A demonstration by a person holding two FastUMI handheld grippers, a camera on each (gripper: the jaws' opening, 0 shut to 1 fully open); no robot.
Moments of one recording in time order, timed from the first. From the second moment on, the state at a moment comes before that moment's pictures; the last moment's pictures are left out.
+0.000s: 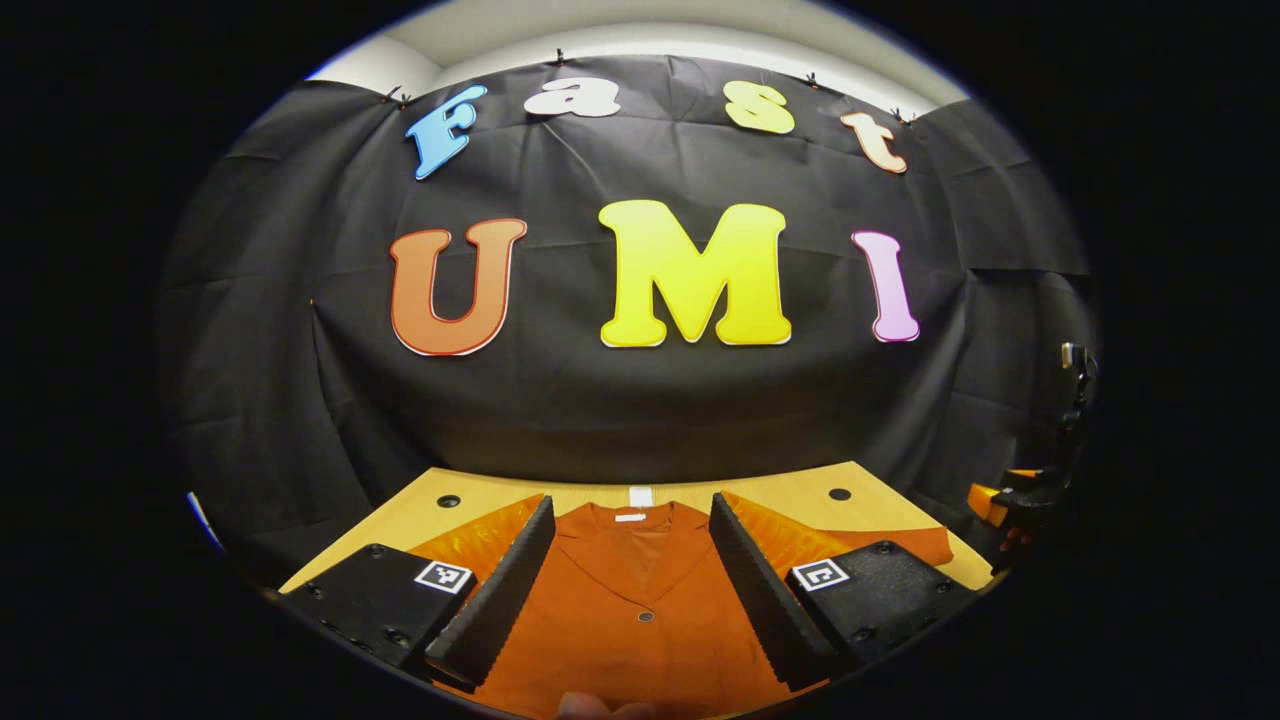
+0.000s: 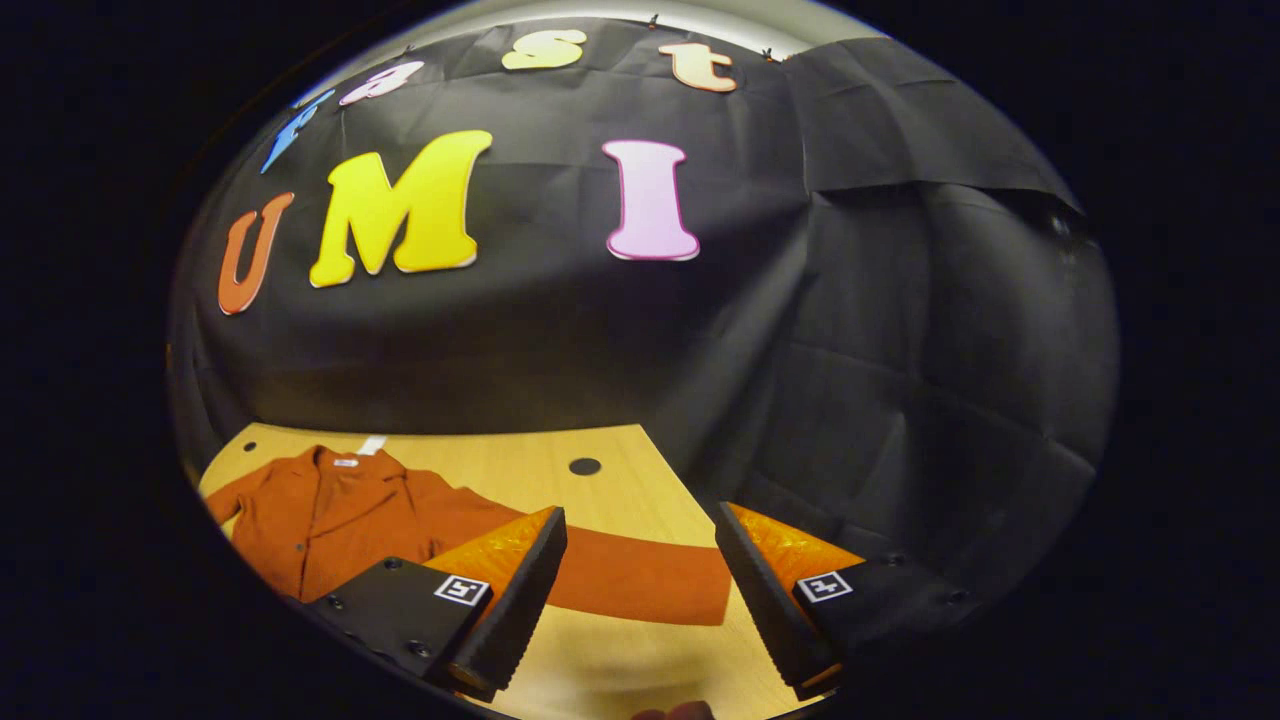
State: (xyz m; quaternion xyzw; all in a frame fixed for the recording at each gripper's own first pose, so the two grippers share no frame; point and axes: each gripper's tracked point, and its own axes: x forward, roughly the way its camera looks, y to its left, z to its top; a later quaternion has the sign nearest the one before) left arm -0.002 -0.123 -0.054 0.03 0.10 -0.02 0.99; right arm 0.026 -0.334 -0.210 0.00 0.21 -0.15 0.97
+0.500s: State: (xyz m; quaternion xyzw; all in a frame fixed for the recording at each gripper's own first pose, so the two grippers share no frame) left arm -0.002 -0.130 -0.063 0.04 0.14 0.01 0.99; right arm 0.045 -0.380 -0.375 0.08 0.35 -0.20 0.91
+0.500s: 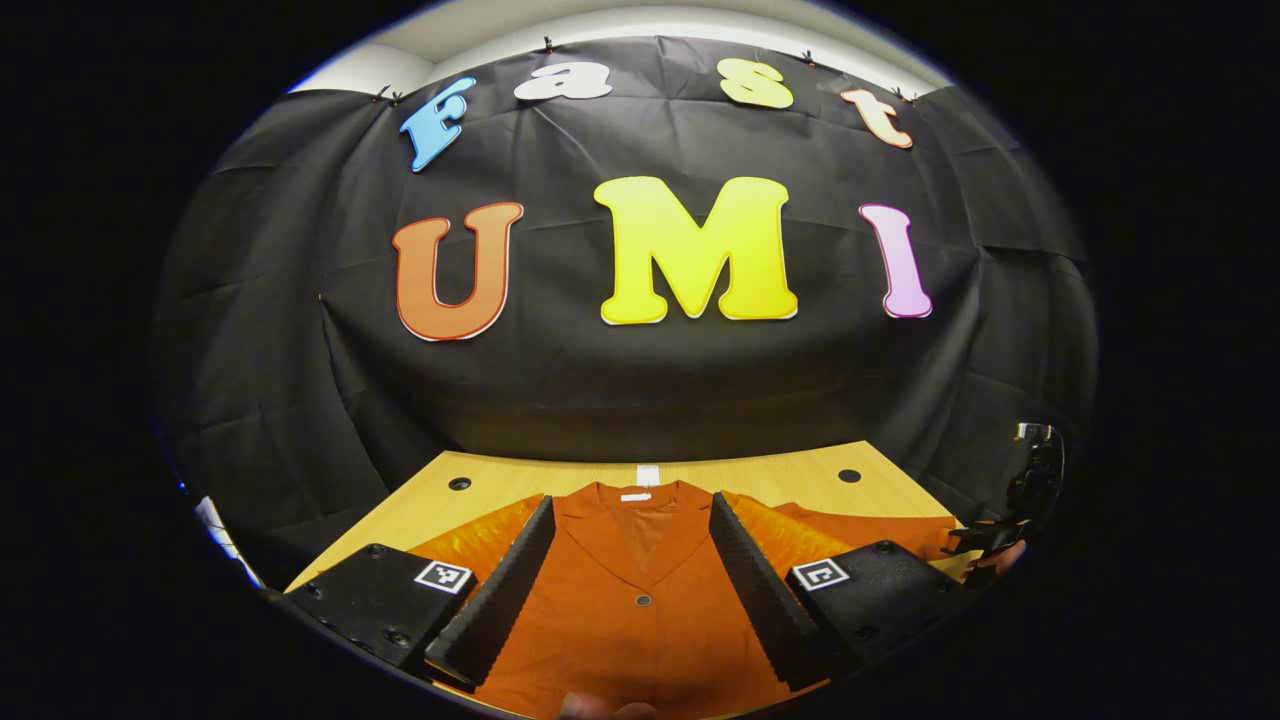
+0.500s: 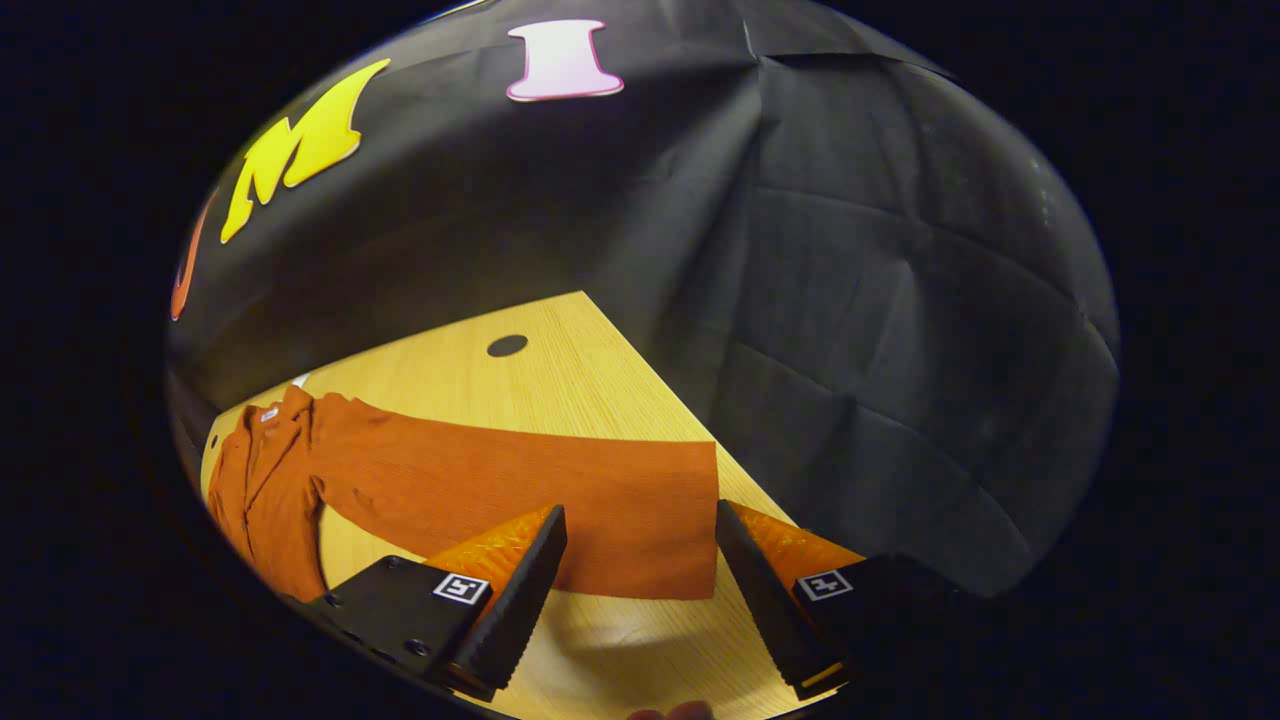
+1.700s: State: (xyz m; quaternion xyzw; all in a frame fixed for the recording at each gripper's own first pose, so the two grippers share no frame) left arm 0.002 -0.034 -0.077 0.02 0.14 0.05 0.99; right arm 0.051 -0.366 -0.333 0.04 0.35 -0.21 0.91
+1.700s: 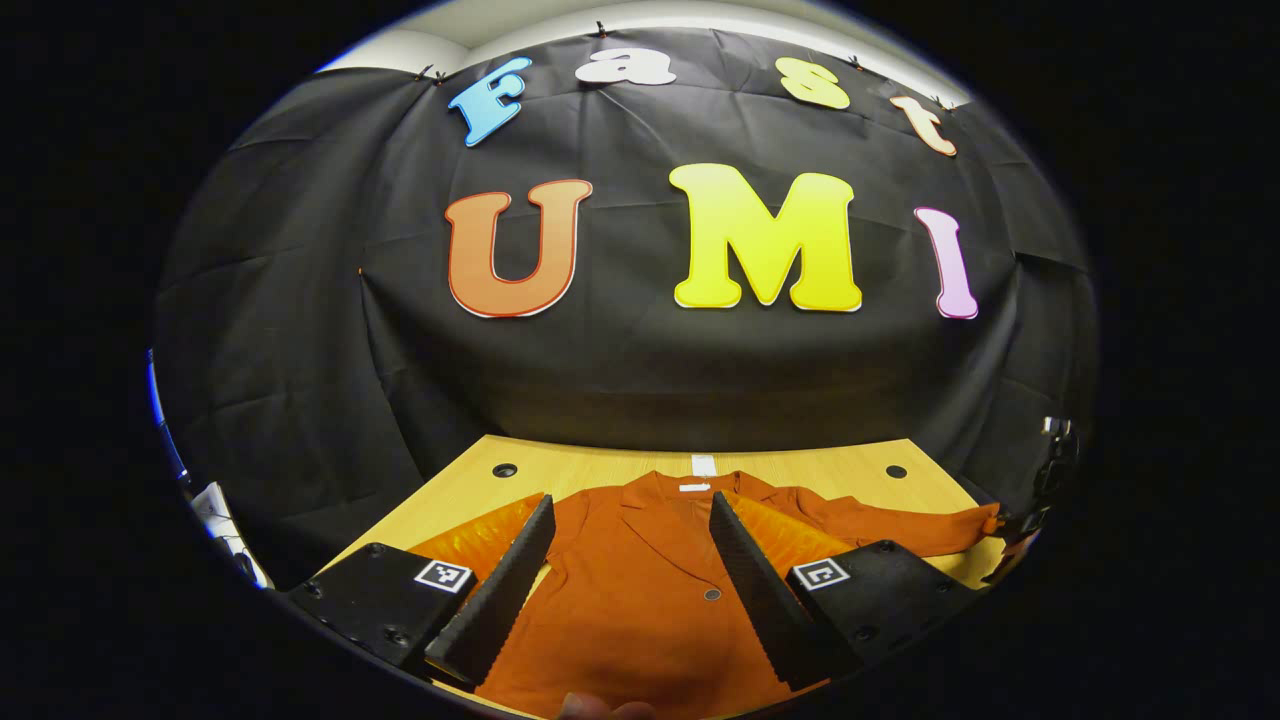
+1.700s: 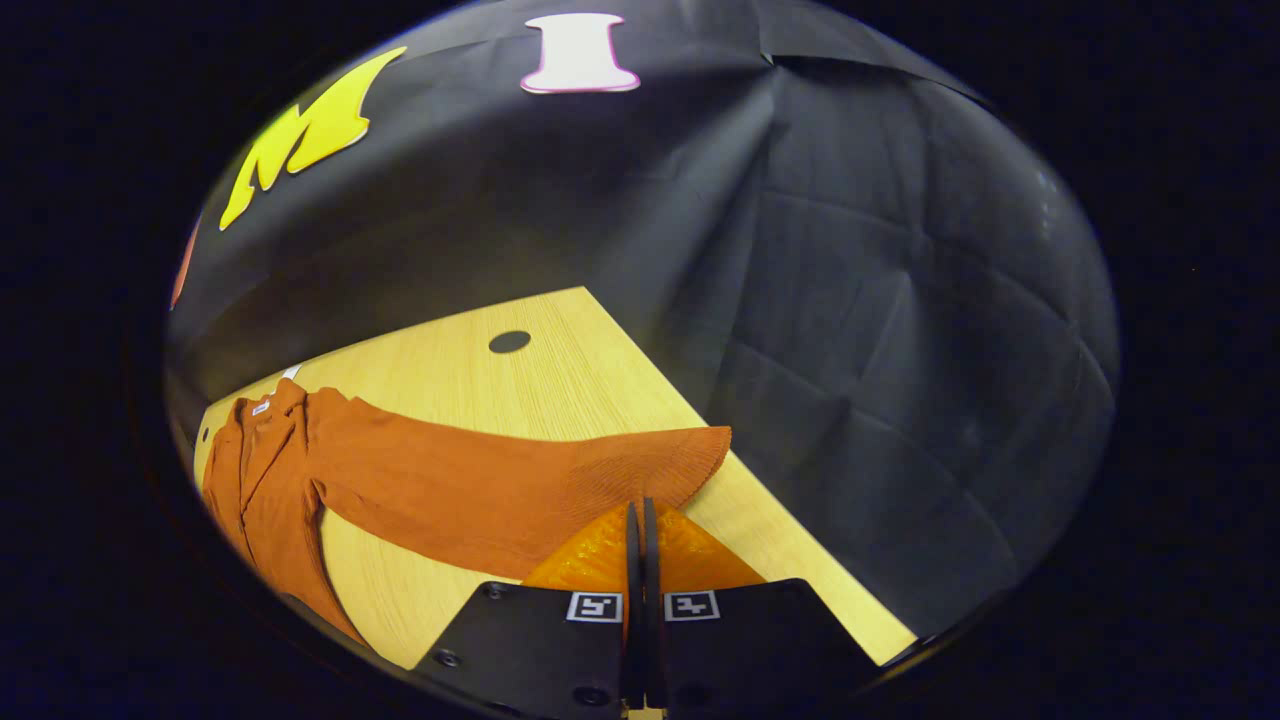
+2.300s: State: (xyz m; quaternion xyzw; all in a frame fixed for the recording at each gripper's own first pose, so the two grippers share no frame) left arm 0.004 0.080 -0.078 -0.03 0.11 0.07 0.99; right arm 0.157 -0.164 -0.142 -0.06 0.21 -0.08 0.97
